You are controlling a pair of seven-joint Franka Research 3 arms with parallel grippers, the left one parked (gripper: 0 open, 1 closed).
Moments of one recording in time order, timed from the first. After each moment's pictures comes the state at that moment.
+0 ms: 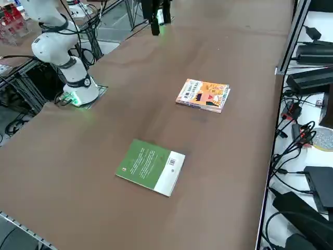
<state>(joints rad) 0.05 0.00 -0.06 -1.62 -0.03 1.62 0.00</state>
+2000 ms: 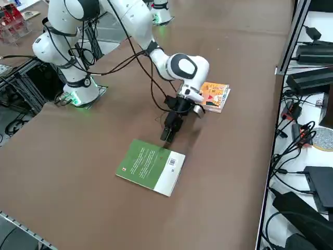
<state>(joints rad) 0.11 0.75 -0.05 -1.71 -1.04 1.86 0.77</state>
